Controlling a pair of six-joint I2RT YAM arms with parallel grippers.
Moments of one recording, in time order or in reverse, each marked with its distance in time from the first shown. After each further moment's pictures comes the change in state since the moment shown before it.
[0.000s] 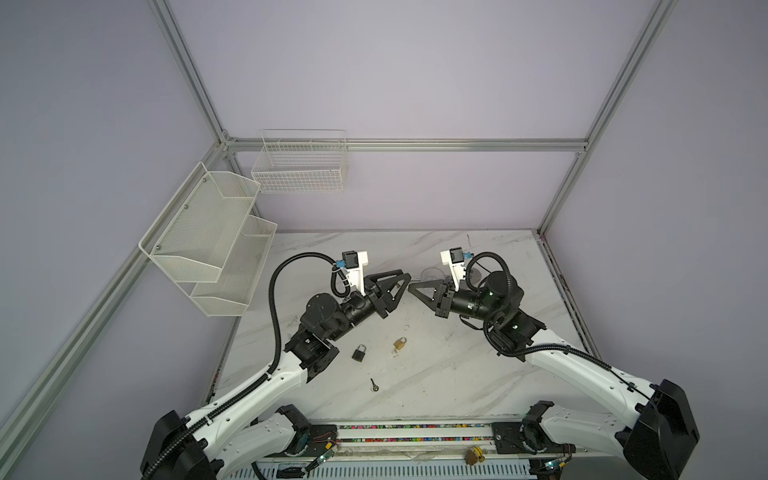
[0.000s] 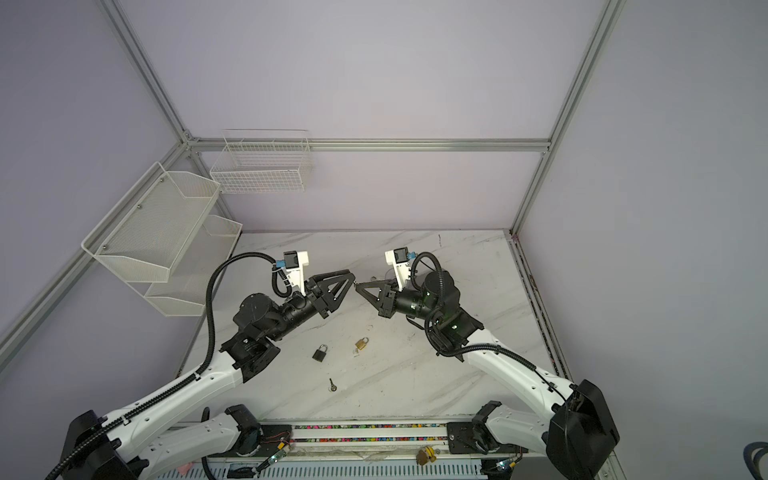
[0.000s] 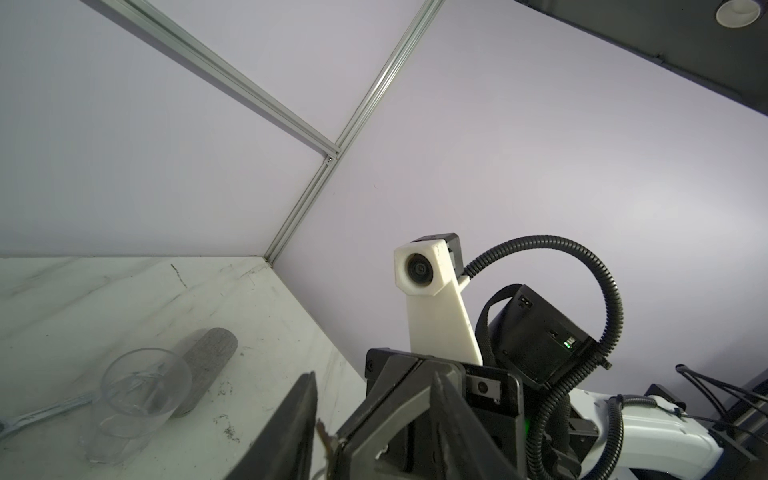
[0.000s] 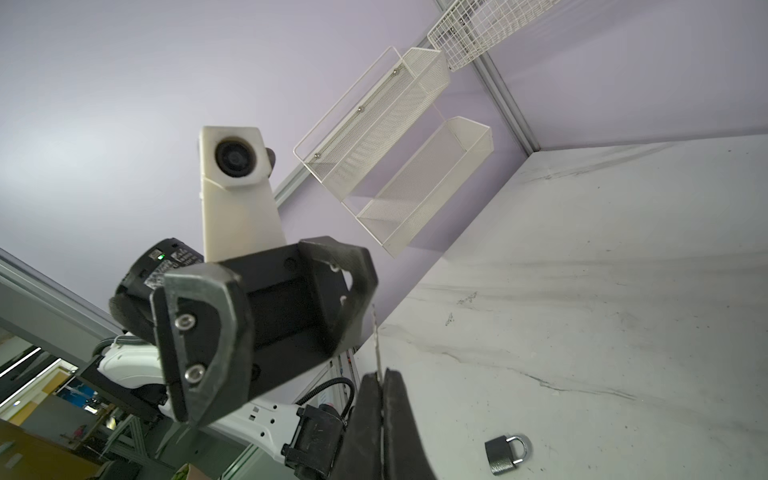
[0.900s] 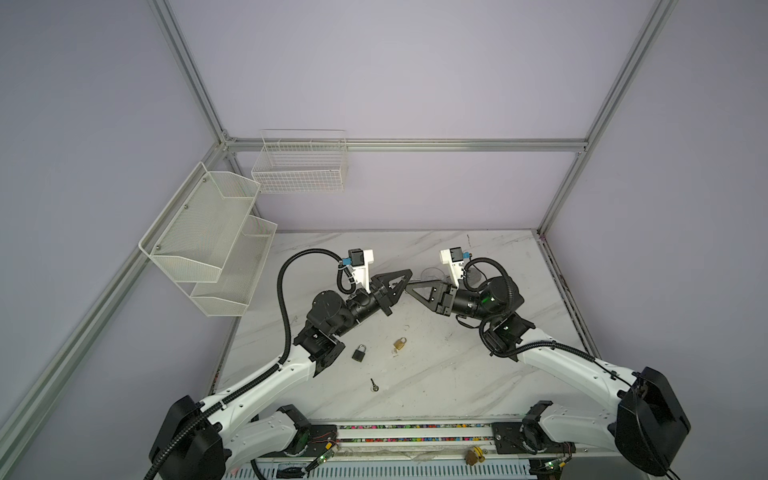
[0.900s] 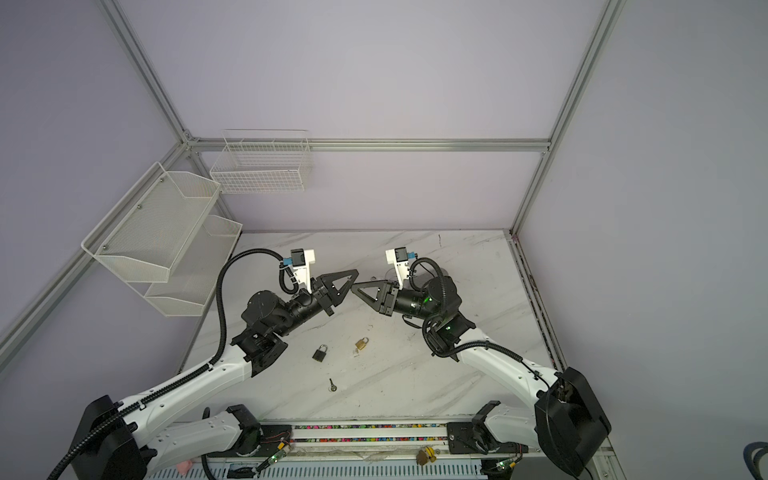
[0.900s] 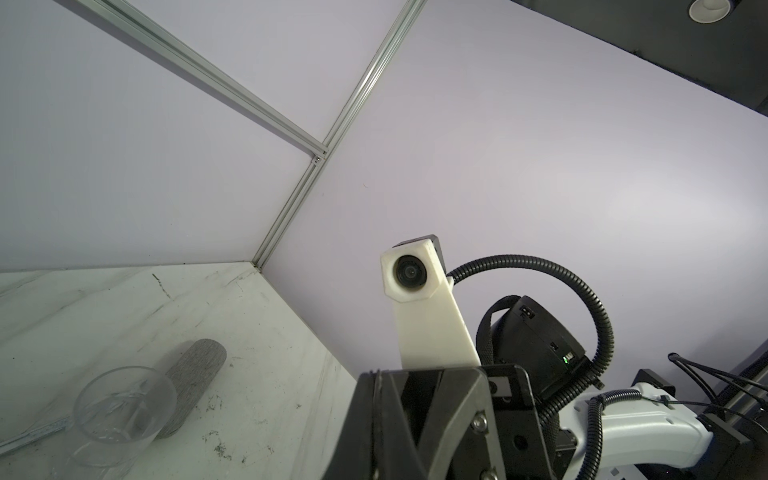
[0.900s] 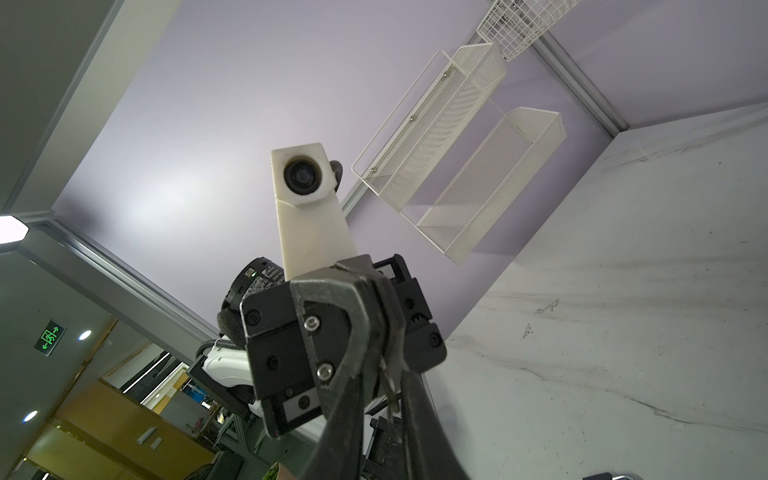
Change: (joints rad) left arm 0.005 0.117 0.002 0.142 0.058 -0.009; right arm -0.001 0.074 -0.062 0.348 -0.110 0.330
